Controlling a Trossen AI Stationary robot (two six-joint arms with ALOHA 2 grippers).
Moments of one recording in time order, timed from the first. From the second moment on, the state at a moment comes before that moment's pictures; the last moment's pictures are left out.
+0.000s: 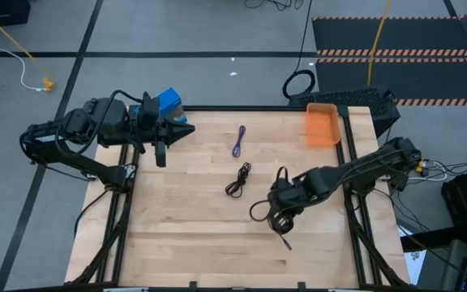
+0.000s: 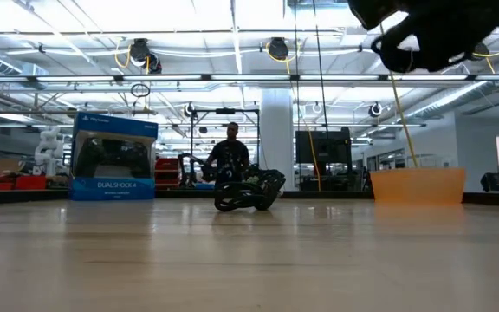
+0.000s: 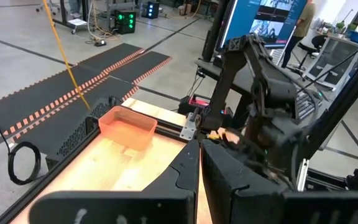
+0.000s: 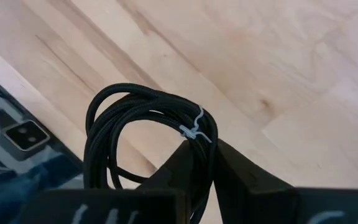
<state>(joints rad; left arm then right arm) -0.08 1.14 1.59 -0.66 -0.26 -0.28 0.33 1.53 1.31 -1.09 -0.13 1.21</state>
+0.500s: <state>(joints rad) -0.08 1.14 1.59 -0.66 -0.26 -0.24 0.27 1.36 1.38 -1.27 -0.19 1.27</state>
